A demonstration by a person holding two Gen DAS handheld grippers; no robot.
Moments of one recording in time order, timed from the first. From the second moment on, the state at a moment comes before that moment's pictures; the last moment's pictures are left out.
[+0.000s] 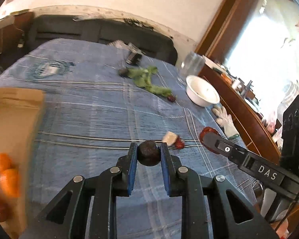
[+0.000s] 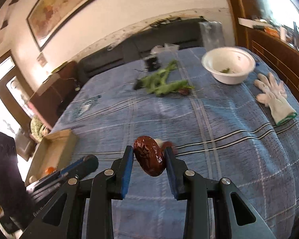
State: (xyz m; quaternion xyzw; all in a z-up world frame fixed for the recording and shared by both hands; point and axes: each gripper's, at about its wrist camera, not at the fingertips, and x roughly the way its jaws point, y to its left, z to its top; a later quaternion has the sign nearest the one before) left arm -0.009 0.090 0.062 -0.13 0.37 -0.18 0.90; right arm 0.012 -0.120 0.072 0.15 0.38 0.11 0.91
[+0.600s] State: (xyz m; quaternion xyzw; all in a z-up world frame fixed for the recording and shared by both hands) left arm -0.018 0.318 0.061 -0.10 0.44 0.06 0.89; right arm 0.013 0.108 0.070 0.07 0.43 0.32 0.84
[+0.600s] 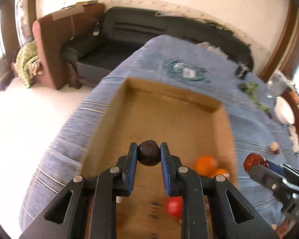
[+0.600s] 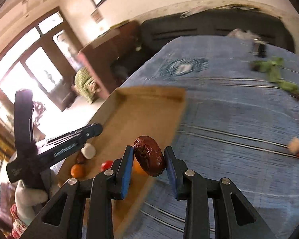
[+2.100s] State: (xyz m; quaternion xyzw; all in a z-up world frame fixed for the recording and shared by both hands) left arm -0.118 0.211 0.125 -0.19 0.33 -0.07 0.92; right arm -0.029 -0.015 0.103 0.04 0.35 0.21 0.91
